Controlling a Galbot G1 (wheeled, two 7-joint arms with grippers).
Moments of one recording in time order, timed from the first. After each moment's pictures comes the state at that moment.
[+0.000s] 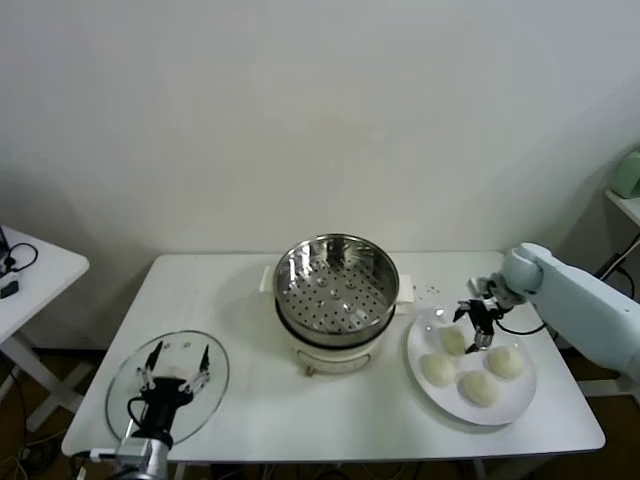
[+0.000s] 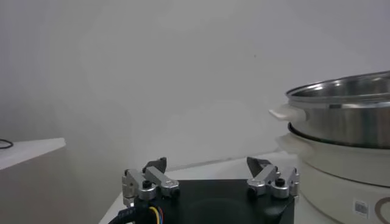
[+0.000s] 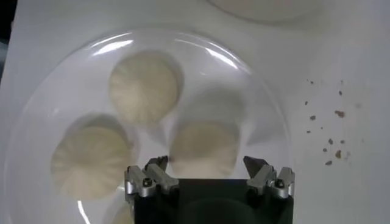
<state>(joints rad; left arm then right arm) 1.61 -1.42 -0.66 -1.95 -0.02 -0.07 0.03 -0.01 0.80 -0.80 0.93 -0.06 0.00 -1.16</state>
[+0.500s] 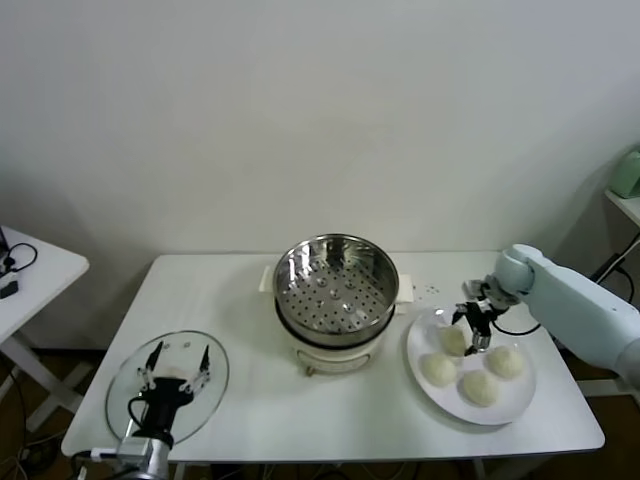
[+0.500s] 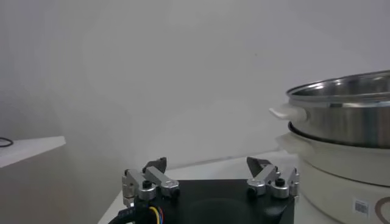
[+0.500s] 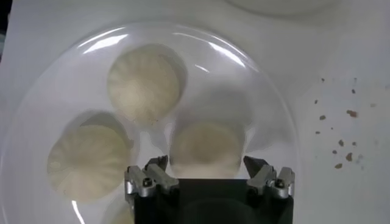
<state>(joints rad) 1.61 -1.42 -0.66 -1.94 -0.02 -0.07 0.02 -0.02 0.82 -0.80 0.91 -0.08 0.00 -1.17</state>
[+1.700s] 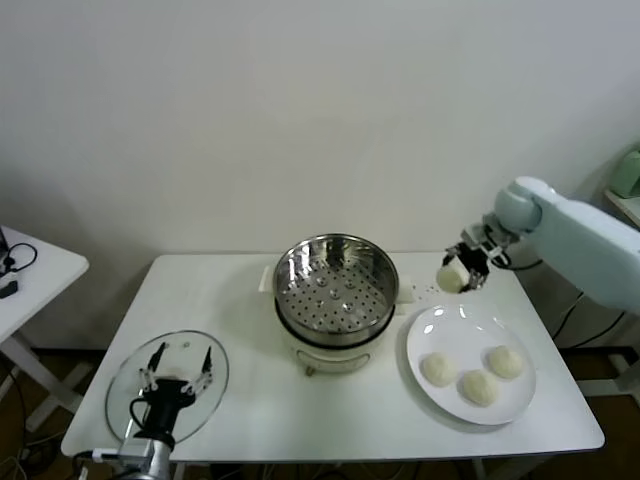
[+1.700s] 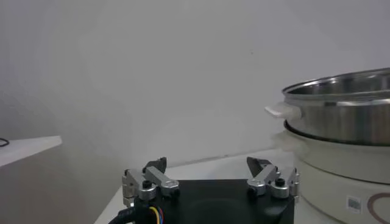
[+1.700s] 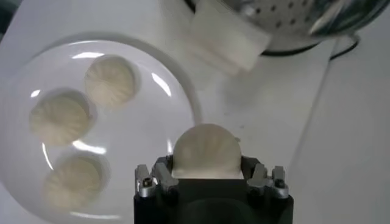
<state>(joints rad) 1.62 -1.42 -0.65 -1.96 -0.01 -0.05 0.02 0.44 0.81 -1.00 1.13 -0.10 0.21 -1.22</state>
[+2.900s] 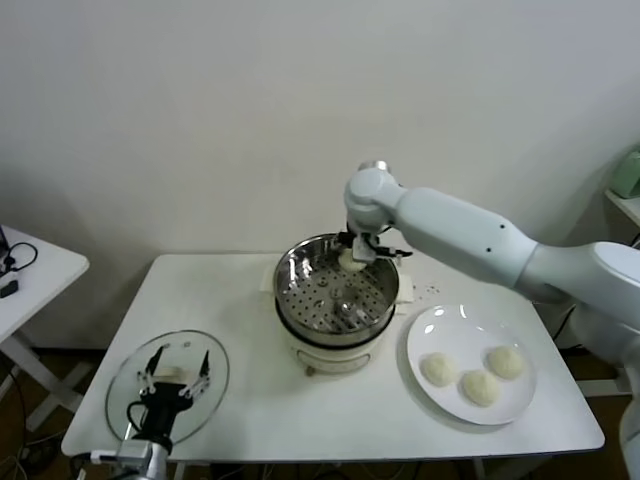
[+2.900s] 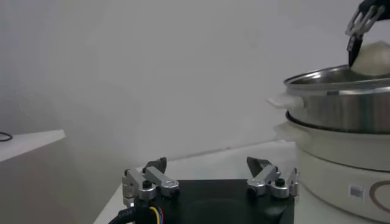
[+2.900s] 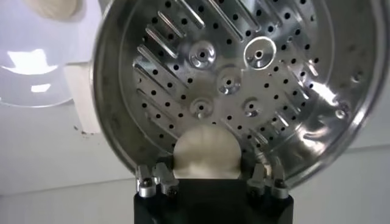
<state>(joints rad) 1.63 -1.41 -0.66 -1.95 -0.01 -0.04 0.02 0.29 1.23 -0.92 1.15 -0.76 0.55 -1.16</state>
